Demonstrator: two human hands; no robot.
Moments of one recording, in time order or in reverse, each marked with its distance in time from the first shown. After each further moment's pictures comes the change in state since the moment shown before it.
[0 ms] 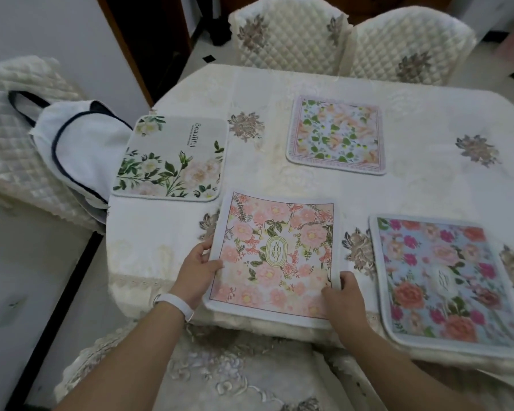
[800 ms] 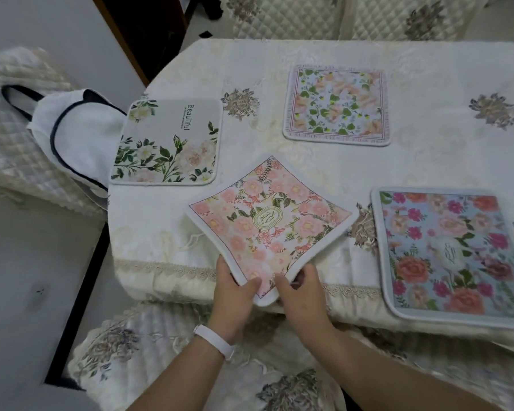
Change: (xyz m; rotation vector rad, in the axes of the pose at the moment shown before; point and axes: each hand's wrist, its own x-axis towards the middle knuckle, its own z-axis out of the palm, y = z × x) left_hand -0.081 -0.033 0.072 -0.065 0.044 0.111; right_hand -0.055 -0.005 0.048 0.195 -0.155 -0.108
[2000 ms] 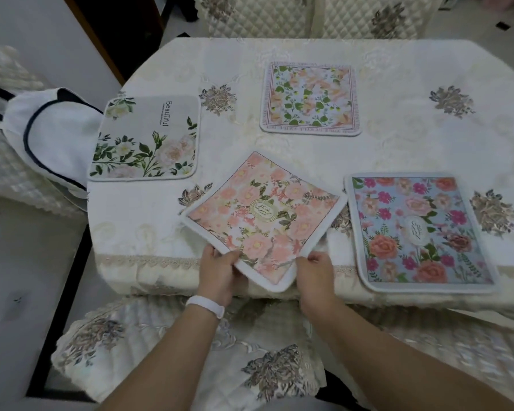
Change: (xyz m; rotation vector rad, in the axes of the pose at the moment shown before) left_hand 0.026 -0.006 0.011 -0.319 0.099 -0.270; right_hand 0.020 0.020 -0.038 0.210 0.244 0.227
